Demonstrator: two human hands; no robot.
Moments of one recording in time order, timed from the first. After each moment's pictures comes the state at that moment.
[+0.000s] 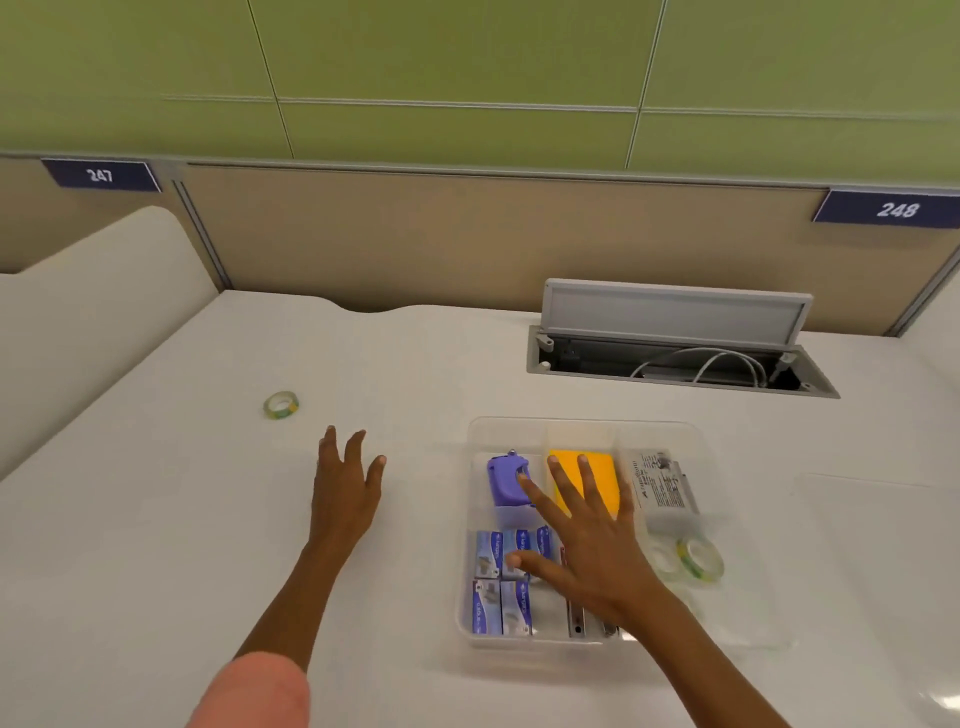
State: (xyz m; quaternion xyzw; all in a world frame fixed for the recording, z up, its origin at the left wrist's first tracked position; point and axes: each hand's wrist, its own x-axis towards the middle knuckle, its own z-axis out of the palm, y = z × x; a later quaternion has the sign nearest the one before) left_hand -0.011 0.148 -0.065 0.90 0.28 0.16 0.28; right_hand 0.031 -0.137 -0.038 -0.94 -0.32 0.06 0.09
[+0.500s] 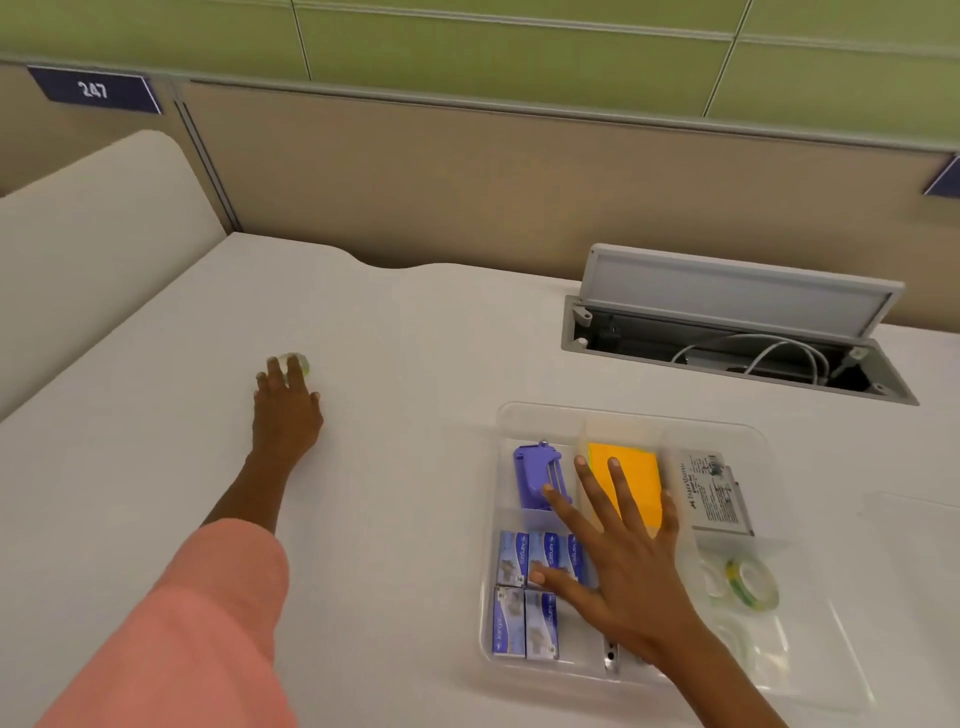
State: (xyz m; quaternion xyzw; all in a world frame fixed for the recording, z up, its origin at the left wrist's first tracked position) left_hand 0.030 0.271 -0.080 0.92 0.35 0.10 0.15; right_hand 0.036 -0.128 -0.060 -0.94 -0.32 0.02 0.09
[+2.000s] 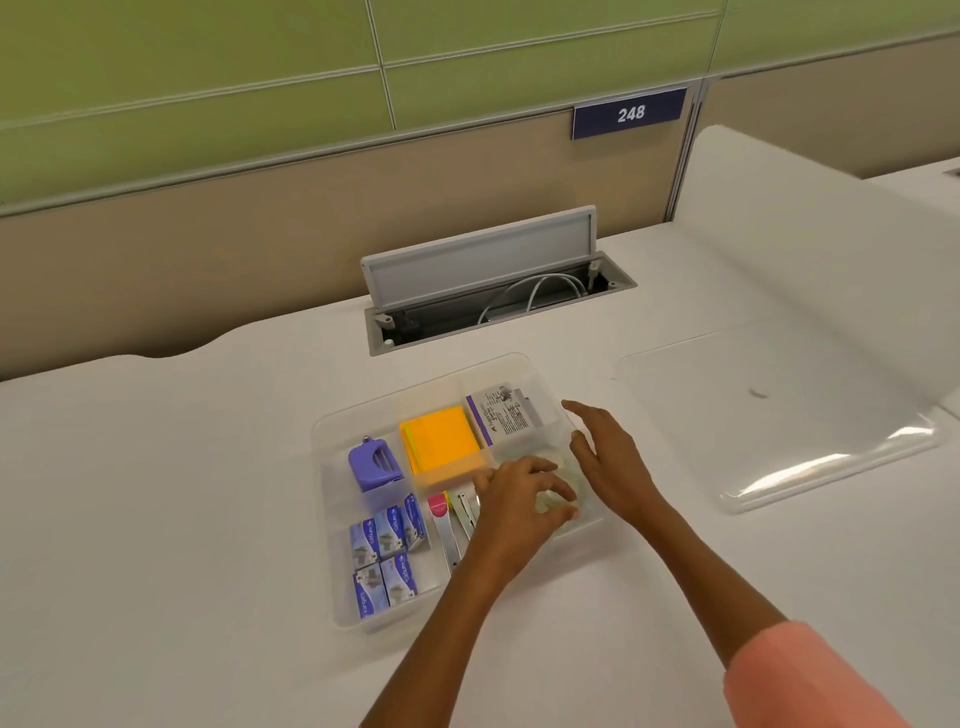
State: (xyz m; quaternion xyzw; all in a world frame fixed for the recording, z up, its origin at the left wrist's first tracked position) left_hand 0.003 -0.144 -0.041 0.92 -0.08 -0.02 0.38; right_hand 0.045 -0.284 -0.045 -0.91 -0.03 -0.01 0.40
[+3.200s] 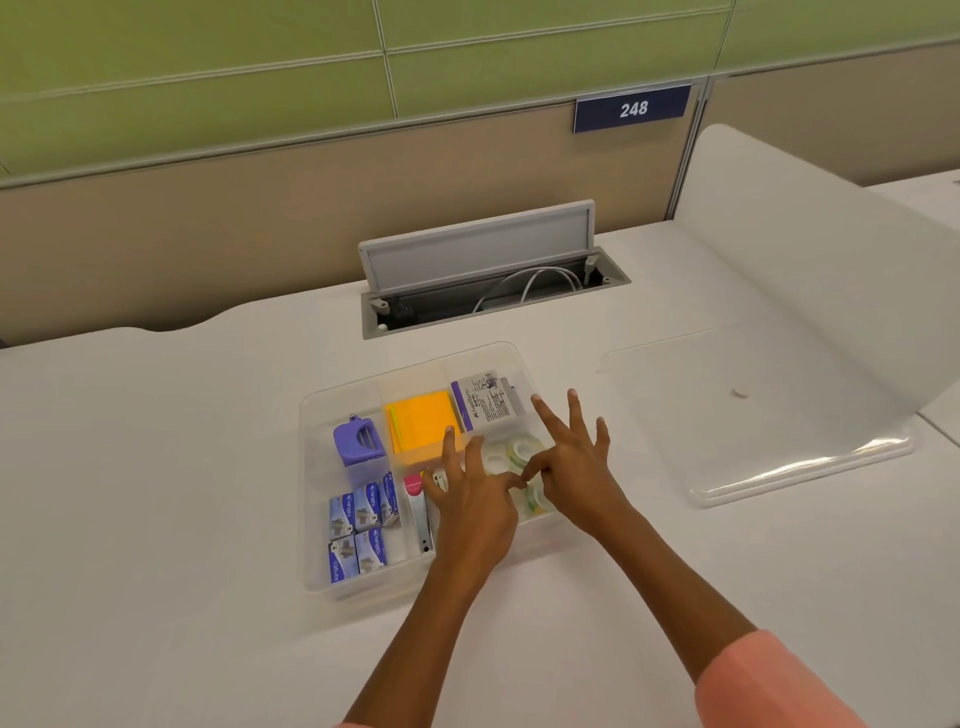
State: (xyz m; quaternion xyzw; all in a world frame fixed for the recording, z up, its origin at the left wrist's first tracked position) left_hand -0.009 -0.152 -0.053 0.98 0.03 0.01 0.21; right_hand 0.027 -0.279 -0.053 -0.96 -0.15 -0.01 0.23
